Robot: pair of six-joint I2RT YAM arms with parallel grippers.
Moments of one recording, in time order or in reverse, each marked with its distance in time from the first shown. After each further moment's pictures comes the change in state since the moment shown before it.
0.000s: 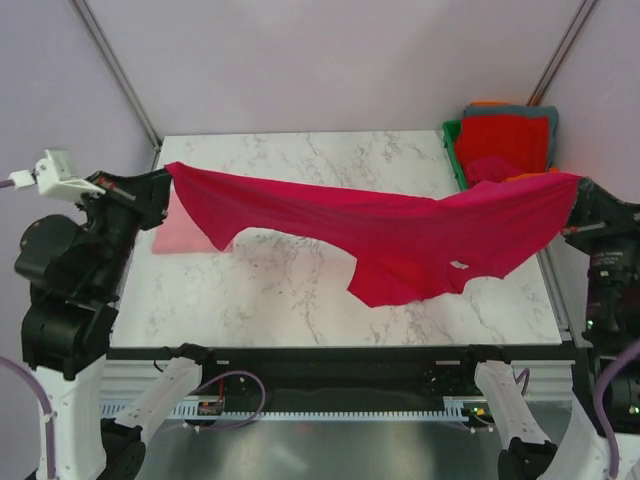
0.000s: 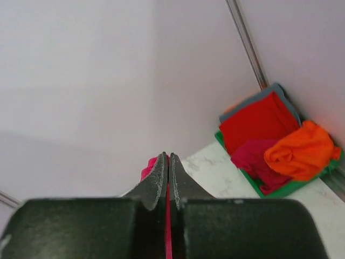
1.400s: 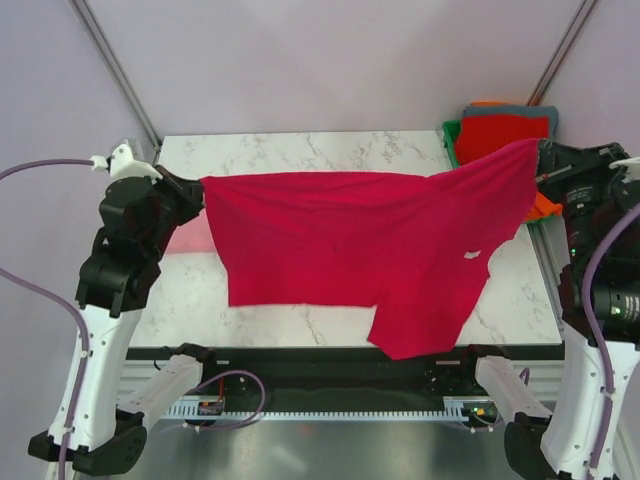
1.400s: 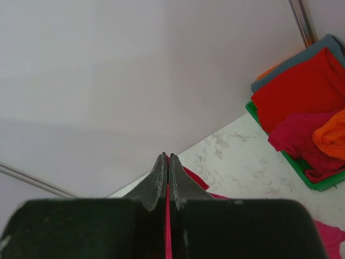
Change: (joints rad) left arm 0.000 0.061 -0.229 0.002 -0.070 -0.014; right arm 0.000 0.155 -0.053 0.129 -0.116 0.152
